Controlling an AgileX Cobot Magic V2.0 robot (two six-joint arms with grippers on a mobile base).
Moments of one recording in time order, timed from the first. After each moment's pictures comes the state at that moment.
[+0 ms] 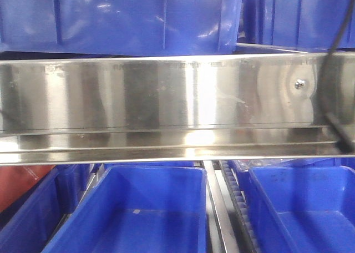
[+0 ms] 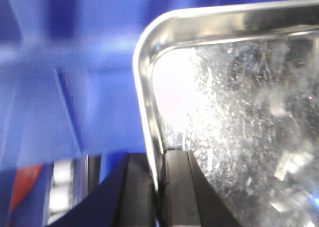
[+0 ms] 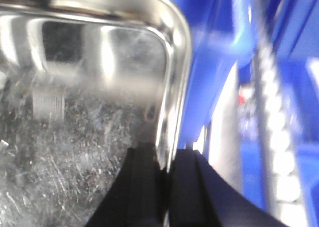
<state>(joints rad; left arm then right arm) -0.51 1.41 -1.48 0.39 0.72 -0.45 0.58 1.48 -1.50 -0.48 0.75 0.62</state>
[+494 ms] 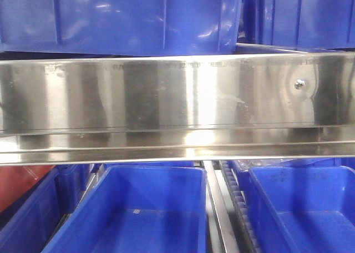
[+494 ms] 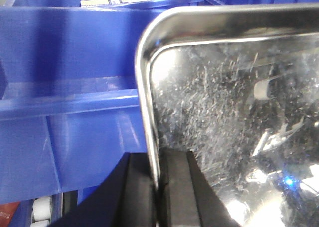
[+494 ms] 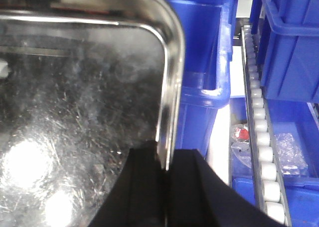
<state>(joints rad) -0.54 1.34 -1.49 0.39 0.65 -0.46 0.59 1.39 -1.50 -0.51 0.73 0.63</state>
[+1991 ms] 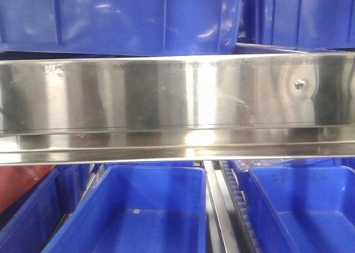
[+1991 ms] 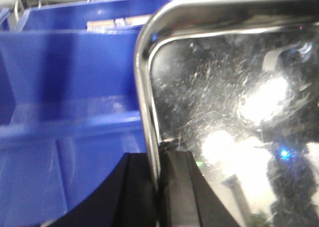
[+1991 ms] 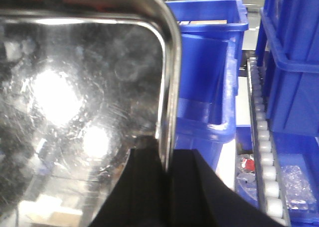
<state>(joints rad) -0.54 1.33 -1.49 0.43 0.58 -0.47 0.58 1.38 -1.50 -0.54 0.62 0.63</state>
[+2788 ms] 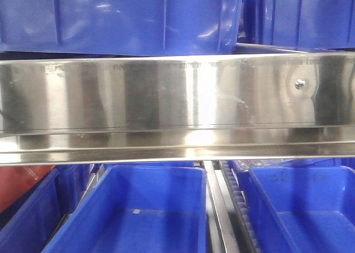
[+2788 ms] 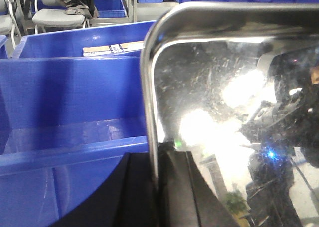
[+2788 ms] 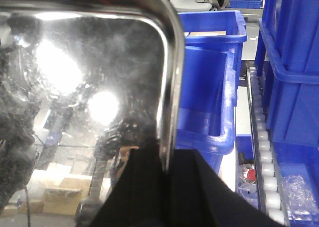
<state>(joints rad) -0.53 1.33 -1.49 0.43 0.51 -0.46 0.58 1.38 -1.50 -0.55 0.59 0.64</state>
